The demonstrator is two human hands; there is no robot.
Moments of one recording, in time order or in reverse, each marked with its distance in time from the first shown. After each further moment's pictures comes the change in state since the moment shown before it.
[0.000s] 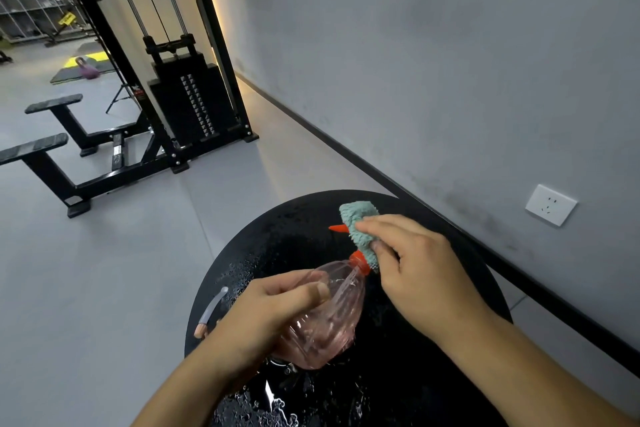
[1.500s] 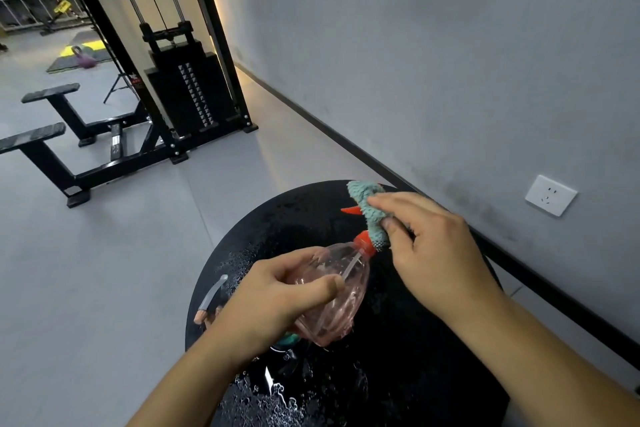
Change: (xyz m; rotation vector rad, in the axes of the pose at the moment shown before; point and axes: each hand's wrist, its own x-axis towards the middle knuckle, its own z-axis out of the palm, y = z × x) left_hand 0.007 -0.003 0.004 0.143 0.032 0.143; right_hand 0.001 0.004 -0.010 0.047 0.097 -0.018
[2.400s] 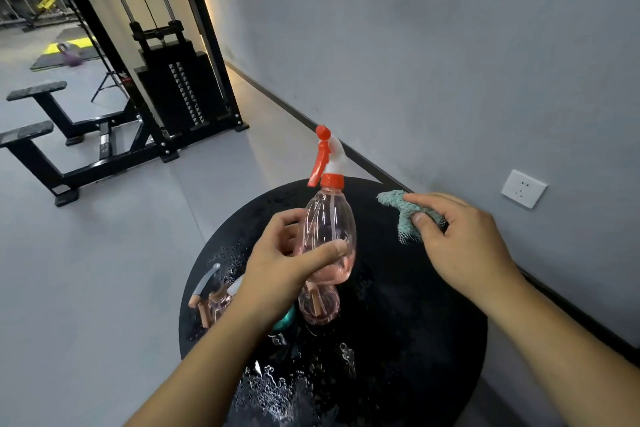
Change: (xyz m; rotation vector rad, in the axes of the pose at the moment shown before) left_hand 0.012 -0.011 0.029 -0.114 0.264 0.077; right_hand -0.021 0.032 -0.045 -0.067 0.080 0.189
